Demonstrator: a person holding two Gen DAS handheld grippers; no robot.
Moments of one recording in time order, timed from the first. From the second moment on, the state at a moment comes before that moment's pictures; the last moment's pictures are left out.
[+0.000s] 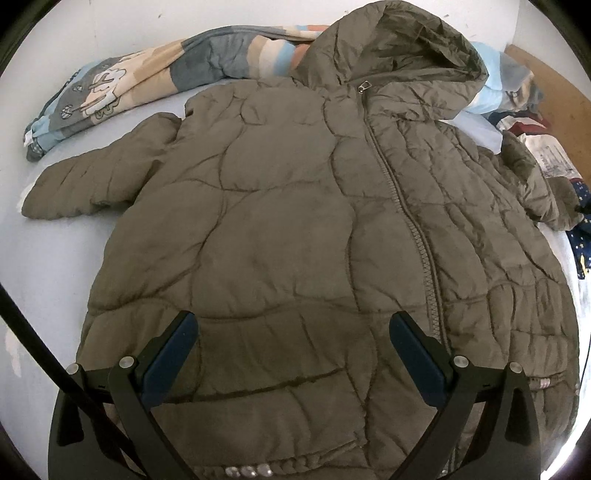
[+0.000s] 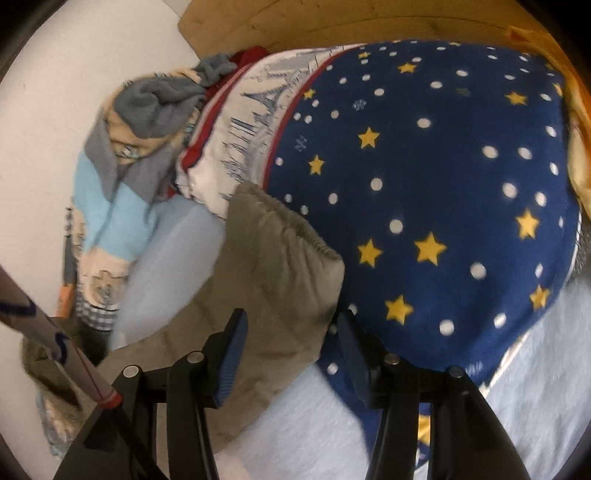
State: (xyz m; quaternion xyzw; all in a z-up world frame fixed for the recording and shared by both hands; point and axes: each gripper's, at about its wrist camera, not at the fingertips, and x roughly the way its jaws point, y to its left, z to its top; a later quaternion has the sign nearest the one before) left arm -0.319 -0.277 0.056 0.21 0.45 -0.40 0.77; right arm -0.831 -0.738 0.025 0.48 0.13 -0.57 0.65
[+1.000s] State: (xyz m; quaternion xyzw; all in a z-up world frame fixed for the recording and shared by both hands) left arm -0.318 -0.254 0.104 0.14 0.42 -0.43 0.79; right arm -0.666 -0.555 0.294 0.28 0.04 -0.43 0.86
